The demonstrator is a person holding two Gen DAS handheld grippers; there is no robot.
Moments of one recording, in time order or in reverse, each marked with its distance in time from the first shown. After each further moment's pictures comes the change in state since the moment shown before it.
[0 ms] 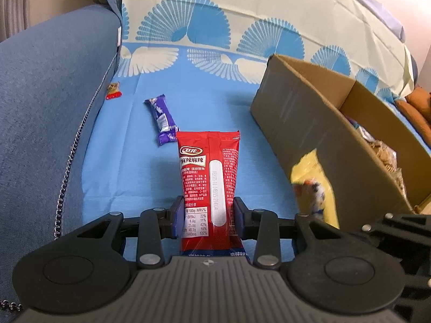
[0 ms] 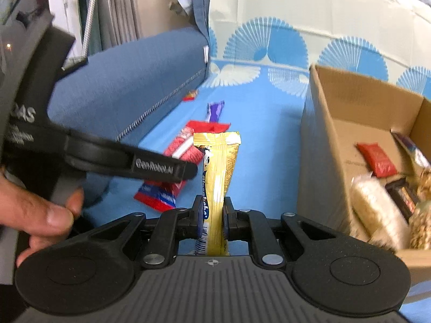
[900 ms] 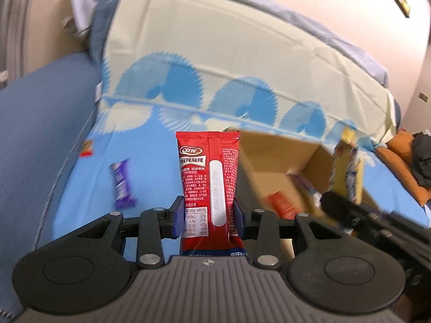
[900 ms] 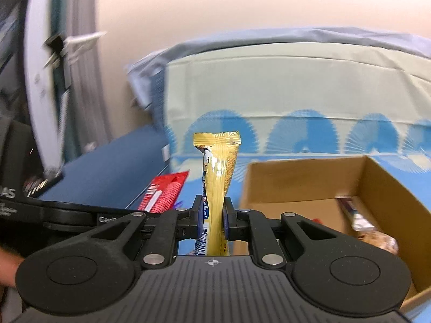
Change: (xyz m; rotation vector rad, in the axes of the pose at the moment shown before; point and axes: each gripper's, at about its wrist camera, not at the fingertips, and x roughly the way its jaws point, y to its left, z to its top) left arm -0.045 -0.075 0.058 -0.047 -0.197 -0.070; right arm -0.076 -0.068 0.035 0.151 -0.372 -0.110
